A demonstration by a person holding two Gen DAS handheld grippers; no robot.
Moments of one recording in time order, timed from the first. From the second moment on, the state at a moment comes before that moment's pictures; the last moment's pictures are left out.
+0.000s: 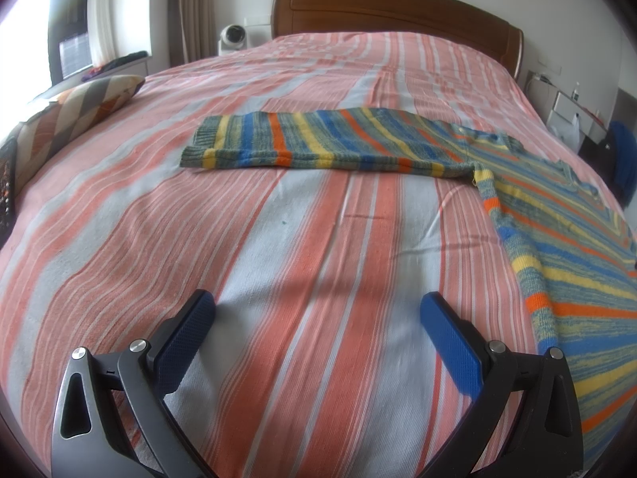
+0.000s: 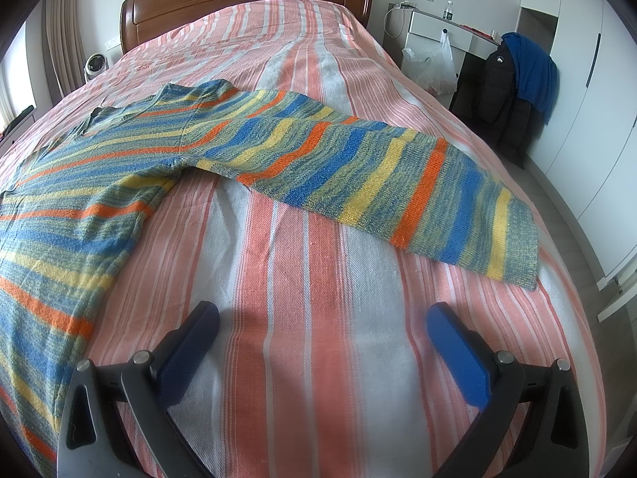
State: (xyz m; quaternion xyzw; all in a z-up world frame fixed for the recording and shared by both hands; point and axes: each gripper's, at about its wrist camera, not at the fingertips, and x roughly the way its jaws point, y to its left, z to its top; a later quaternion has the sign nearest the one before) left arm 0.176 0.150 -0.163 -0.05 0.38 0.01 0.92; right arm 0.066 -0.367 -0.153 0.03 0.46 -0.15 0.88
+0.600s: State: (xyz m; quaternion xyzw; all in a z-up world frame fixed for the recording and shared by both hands) left arm 0.176 0.152 -0.163 -0.05 0.38 0.01 0.92; right arm 0.065 -0.368 -0.153 0.04 0.45 -0.15 0.88
